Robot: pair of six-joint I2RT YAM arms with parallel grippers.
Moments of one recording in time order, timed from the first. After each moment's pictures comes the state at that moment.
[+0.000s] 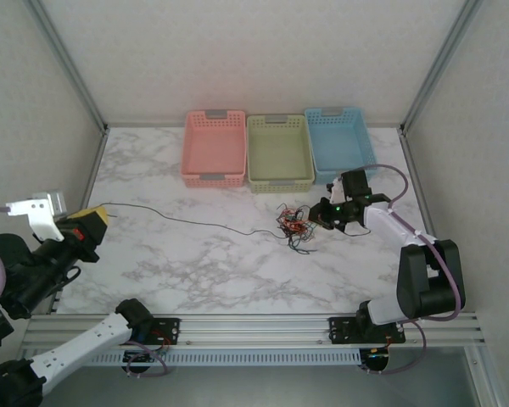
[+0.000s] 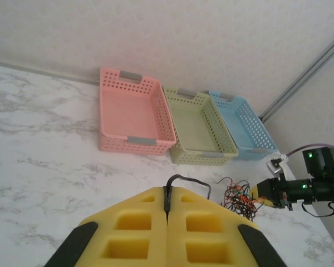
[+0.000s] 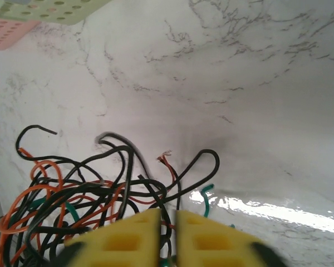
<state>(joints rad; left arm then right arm) -0.74 0.59 1.53 -1.23 -0.38 -0.53 0.20 1.44 0.87 -0.54 -0.54 0.47</state>
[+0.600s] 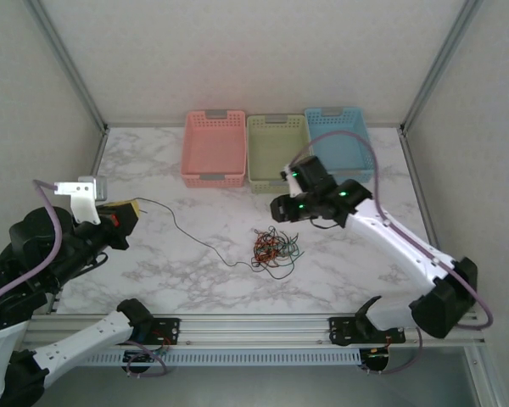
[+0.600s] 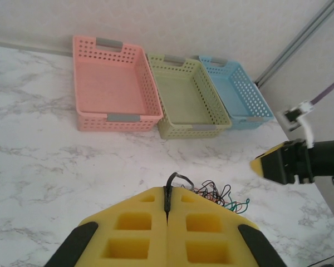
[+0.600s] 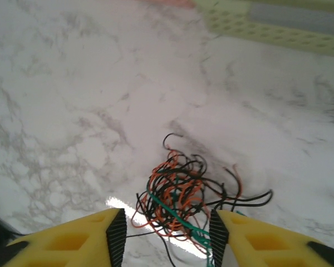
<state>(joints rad) -0.74 0.69 1.48 -1.17 -0.28 -0.52 0.75 1.39 1.28 -0.87 -0.08 0.38</state>
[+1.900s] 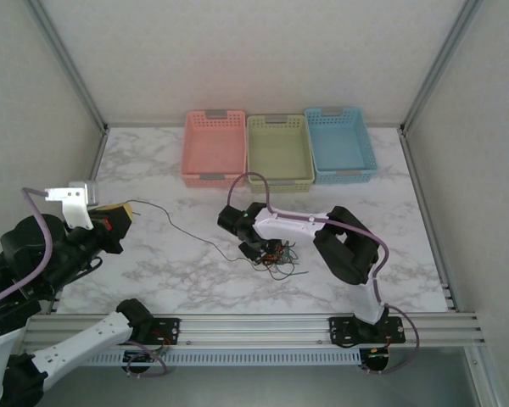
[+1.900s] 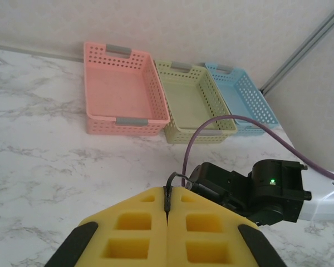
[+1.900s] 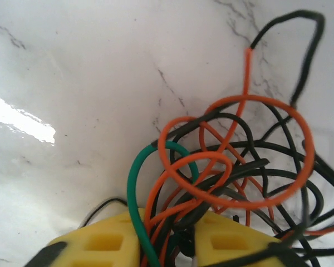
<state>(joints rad) -0.74 0.65 1.47 -1.18 -0.32 -0.52 1.02 2.00 1.40 -0.98 0.20 0.32</state>
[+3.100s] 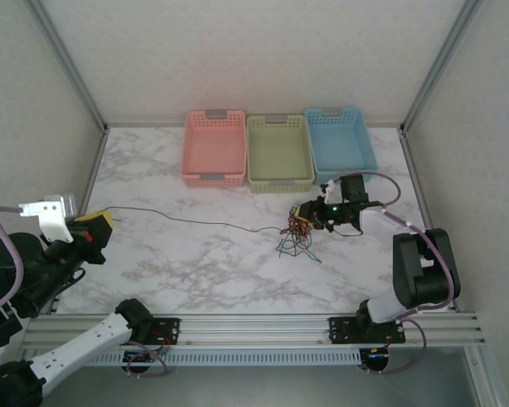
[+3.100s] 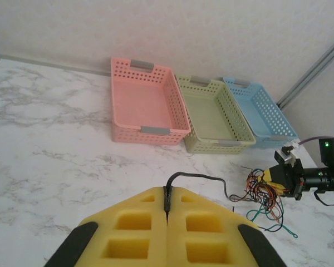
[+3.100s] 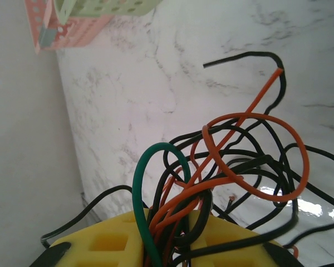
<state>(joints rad) -0.74 0.57 1.49 -1.25 -0.41 -0.50 0.18 1.52 0.76 -0.21 -0.84 0.66</state>
